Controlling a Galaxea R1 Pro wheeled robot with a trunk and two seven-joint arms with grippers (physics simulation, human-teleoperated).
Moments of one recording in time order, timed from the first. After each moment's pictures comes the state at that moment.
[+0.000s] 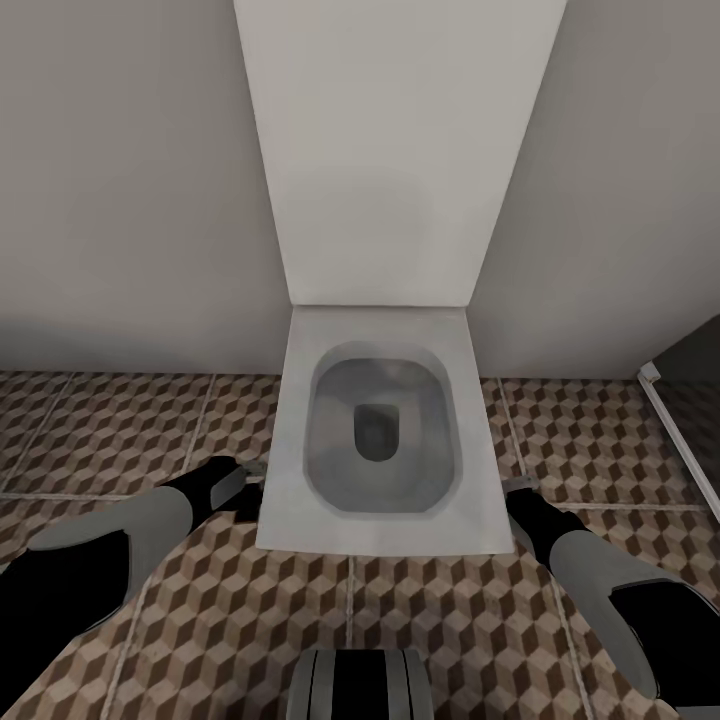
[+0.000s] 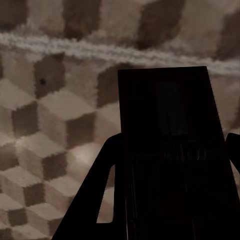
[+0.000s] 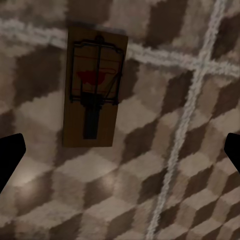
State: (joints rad) left arm -1.16 0.06 -1.53 -0.12 1.66 0.52 0.29; right arm -0.98 -0.10 0.21 -0.18 0.01 0.47 -0.13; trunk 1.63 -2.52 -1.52
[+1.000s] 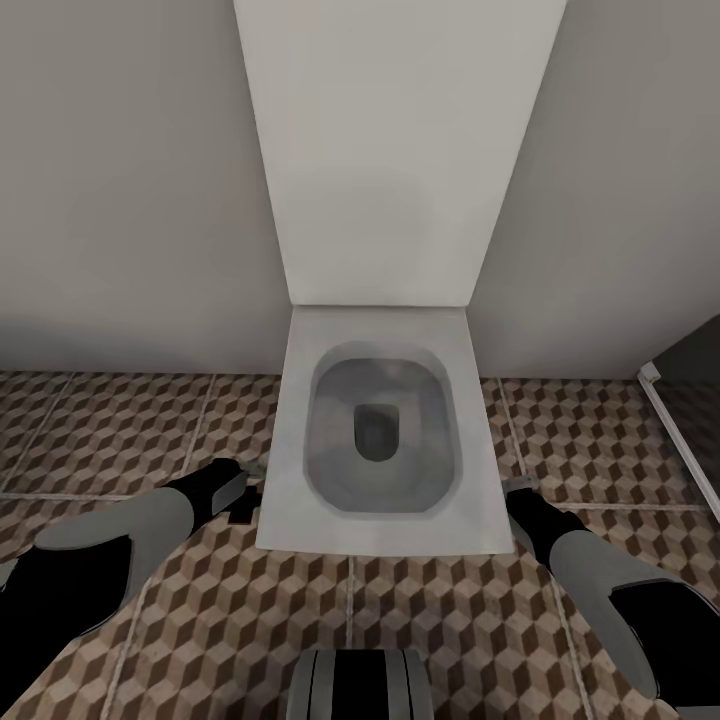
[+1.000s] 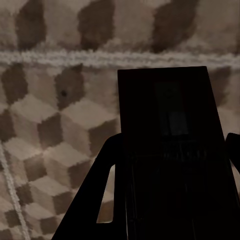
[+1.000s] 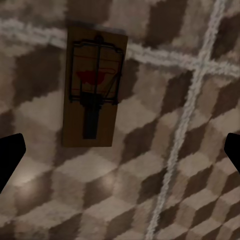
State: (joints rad) left arm -1.16 0.05 -1.66 -0.12 1.66 0.51 0.29; right arm -0.98 -0.10 0.21 -0.18 0.01 0.47 -0.13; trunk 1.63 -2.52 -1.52
